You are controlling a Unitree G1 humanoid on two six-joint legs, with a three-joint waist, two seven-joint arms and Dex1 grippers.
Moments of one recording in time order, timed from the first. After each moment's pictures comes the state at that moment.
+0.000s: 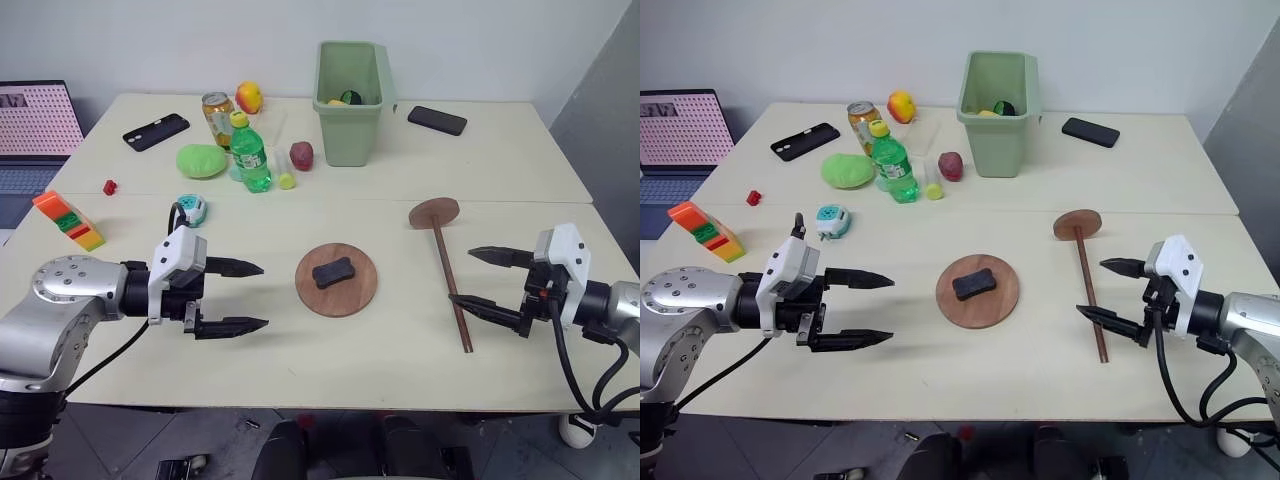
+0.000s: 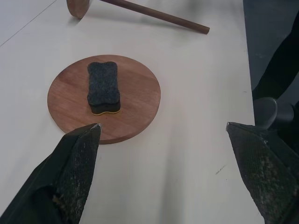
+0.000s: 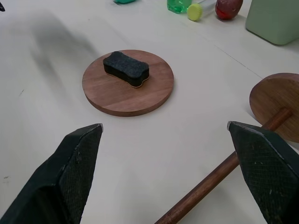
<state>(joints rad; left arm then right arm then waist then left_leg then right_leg) -0.21 0.98 0.14 -0.26 -0.57 0.47 -1.32 -0.05 -0.89 -0.29 -0.51 0.62 0.62 0.94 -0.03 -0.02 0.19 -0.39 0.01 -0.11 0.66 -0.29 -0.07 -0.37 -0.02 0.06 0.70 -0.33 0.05</state>
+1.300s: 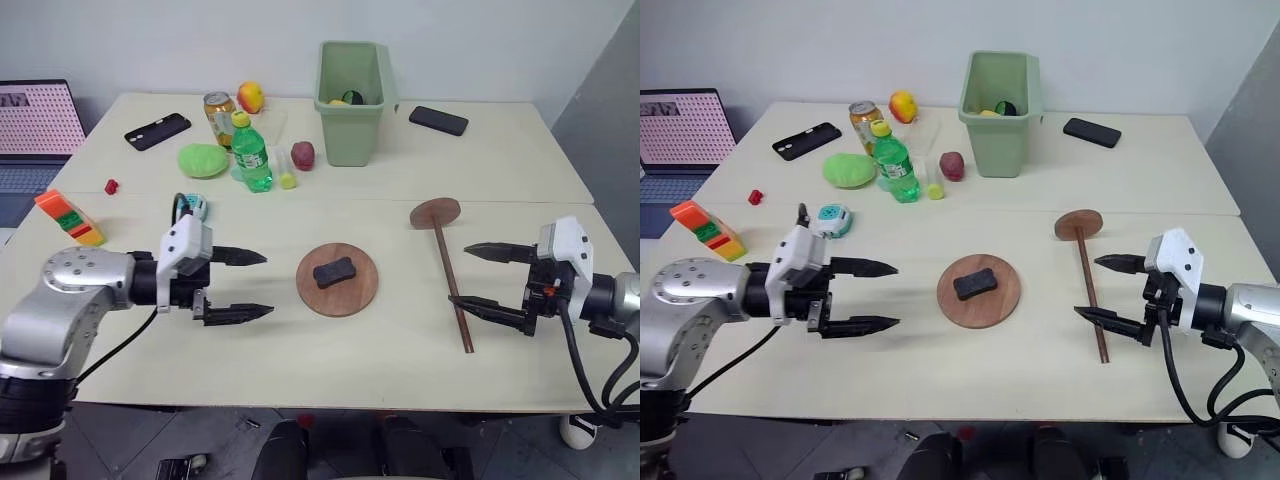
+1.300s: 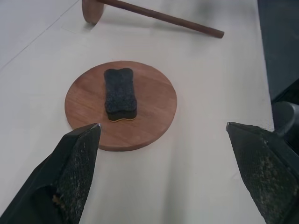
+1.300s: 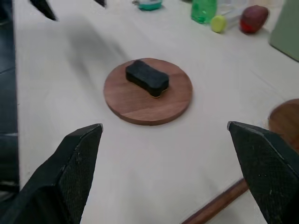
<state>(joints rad) -0.33 0.90 0.03 -0.21 -0.50 0.47 -1.25 -0.11 -0.97 -0.27 -0.54 0.69 0.63 1.03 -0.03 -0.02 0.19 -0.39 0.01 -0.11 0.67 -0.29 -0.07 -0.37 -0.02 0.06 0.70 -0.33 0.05</state>
